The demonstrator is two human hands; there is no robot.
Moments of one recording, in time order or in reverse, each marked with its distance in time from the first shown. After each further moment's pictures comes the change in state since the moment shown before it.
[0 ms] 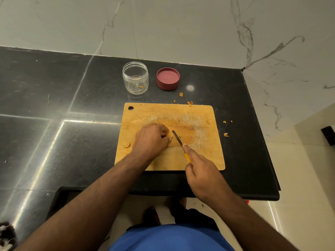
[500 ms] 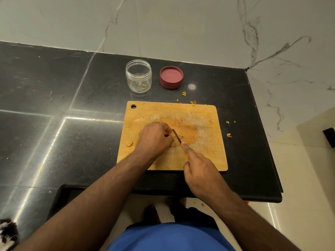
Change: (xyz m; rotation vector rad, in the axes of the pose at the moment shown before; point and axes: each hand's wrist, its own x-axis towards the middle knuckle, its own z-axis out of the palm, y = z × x) left_hand 0.002 0.002 -0.001 -0.011 -0.011 -0.003; right_hand 0.014 0.002 0.012 -0.077 0.008 -0.041
